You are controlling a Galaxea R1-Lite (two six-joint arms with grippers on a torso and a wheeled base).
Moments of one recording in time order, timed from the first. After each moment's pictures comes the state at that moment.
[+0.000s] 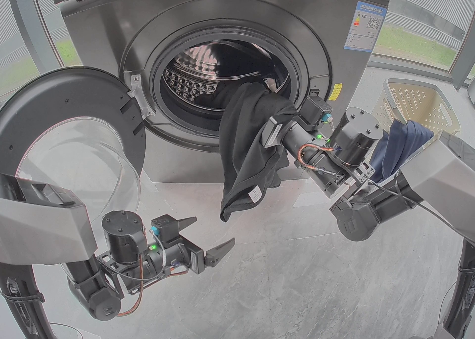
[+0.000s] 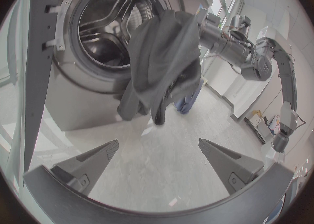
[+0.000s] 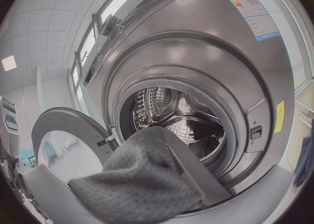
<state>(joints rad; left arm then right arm) -0.55 2.10 -0.33 -1.55 -0.16 -0.05 0.63 2.16 -1.17 -1.39 -0.02 0.11</state>
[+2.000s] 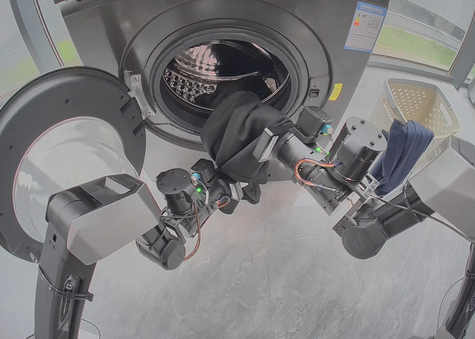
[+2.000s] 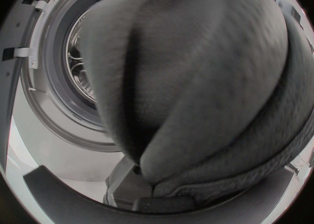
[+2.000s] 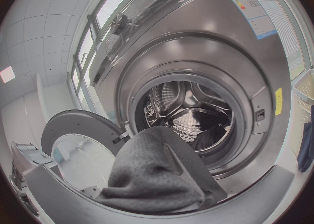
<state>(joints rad) -0.52 2.47 -1.13 -1.55 -0.06 -0.10 0.71 2.09 -1.05 -1.39 -0.10 0.15</state>
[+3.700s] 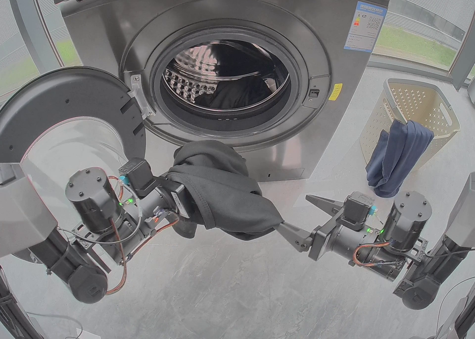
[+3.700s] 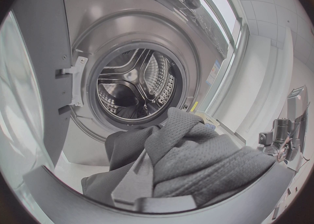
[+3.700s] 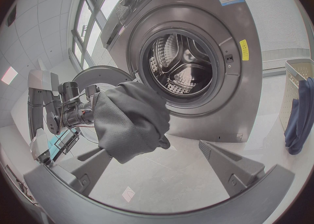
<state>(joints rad) -0.53 1.90 -0.49 -1.55 -0.01 -0.18 0.68 1.92 -0.36 -1.54 0.06 0.16</state>
